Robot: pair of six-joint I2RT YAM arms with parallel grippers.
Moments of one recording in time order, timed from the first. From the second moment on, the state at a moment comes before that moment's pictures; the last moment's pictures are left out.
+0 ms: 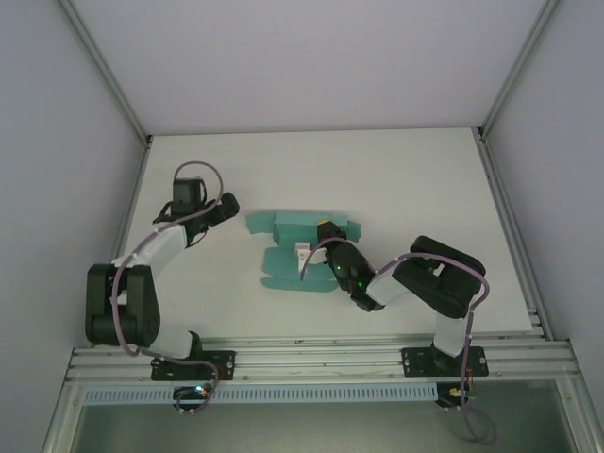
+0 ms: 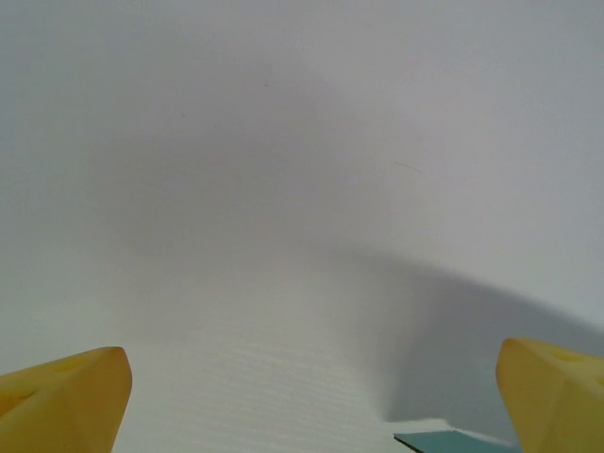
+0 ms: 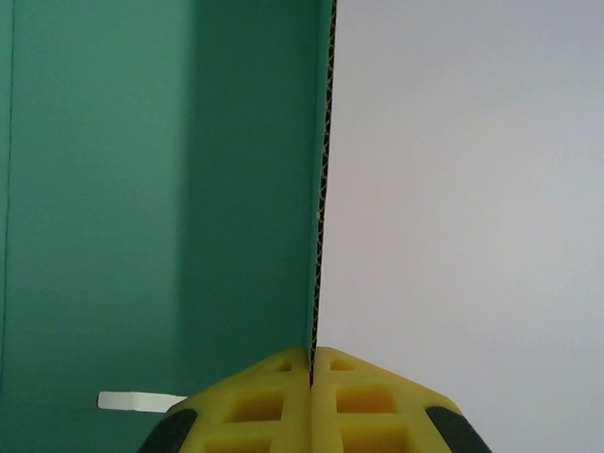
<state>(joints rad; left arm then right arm) -0.13 1.49 0.87 -0.19 0.11 -0.50 0.86 1.85 0.55 1.19 0.59 -1.52</state>
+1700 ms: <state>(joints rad) -0.19 1.20 0.59 -0.14 0.16 -0.44 0.82 1.73 0.63 0.83 0.59 -1.22</state>
